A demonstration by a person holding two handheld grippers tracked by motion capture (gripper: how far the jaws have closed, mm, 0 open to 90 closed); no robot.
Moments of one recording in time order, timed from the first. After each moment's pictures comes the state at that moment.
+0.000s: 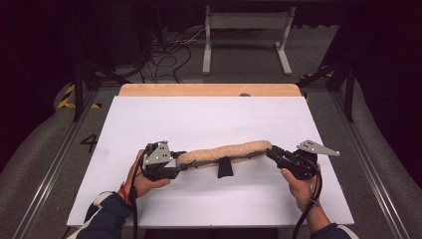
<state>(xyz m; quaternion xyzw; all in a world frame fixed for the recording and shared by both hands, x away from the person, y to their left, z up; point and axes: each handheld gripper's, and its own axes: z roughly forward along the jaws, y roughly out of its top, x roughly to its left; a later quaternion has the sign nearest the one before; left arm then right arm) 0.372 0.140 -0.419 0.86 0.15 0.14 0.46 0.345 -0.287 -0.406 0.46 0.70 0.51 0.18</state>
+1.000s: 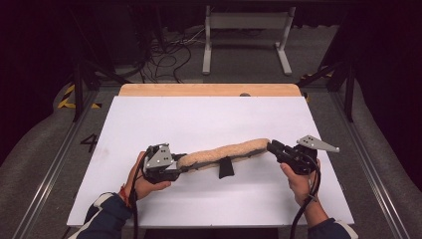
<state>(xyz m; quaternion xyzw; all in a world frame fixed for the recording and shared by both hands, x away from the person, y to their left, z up) 0.363 0.136 -0.418 0.86 0.14 0.15 0.46 0.355 -0.285 -0.399 0.46 0.69 0.52 0.21</state>
